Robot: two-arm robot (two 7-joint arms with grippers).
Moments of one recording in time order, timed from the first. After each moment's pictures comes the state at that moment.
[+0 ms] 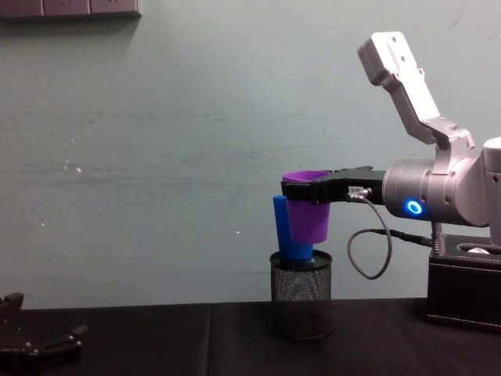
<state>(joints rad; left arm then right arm) -0.20 0.60 0.45 -1.41 -0.25 -0.12 0.03 0.78 0.09 -0.35 -0.88 0.14 0.04 0.35</state>
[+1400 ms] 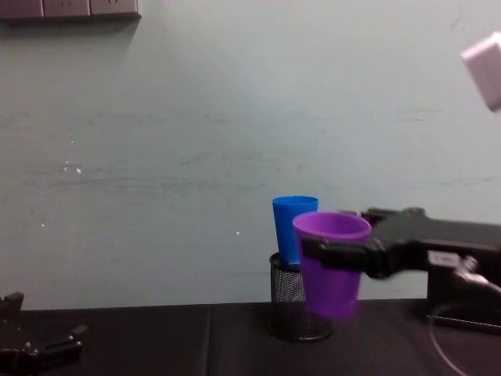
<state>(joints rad) -0.20 0.60 0.45 -1.41 -0.25 -0.12 0.03 0.37 0.40 -0.38 -1.46 0.28 0.01 0.57</state>
